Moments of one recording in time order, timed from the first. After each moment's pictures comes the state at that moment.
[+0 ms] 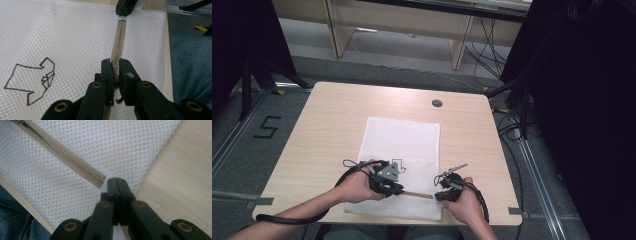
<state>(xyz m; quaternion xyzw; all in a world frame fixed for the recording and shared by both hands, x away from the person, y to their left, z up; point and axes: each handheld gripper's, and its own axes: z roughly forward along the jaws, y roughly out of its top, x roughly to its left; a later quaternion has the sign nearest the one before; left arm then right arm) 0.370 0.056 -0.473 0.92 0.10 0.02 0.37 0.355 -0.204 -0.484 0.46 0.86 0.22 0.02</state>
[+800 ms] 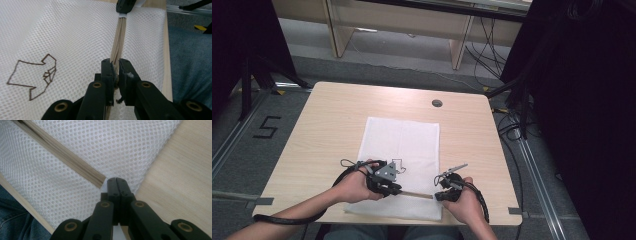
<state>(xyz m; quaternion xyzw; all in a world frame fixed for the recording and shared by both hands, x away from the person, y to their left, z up) 0.369 0.063 -0.472 0.92 0.11 0.02 0.37 0.355 -0.204 -0.484 0.46 0.86 0.22 0.02</state>
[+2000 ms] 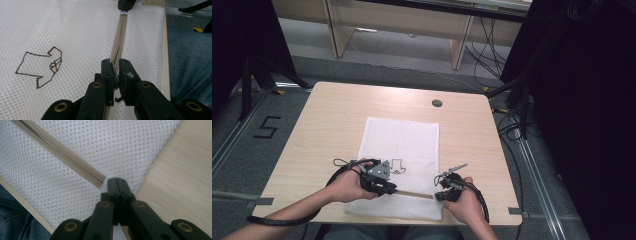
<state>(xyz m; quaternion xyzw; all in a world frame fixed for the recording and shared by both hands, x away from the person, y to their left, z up) 0.369 0.077 -0.468 0.92 0.11 0.02 0.38 0.355 -0.204 -0.484 0.46 0.86 0.22 0.02</state>
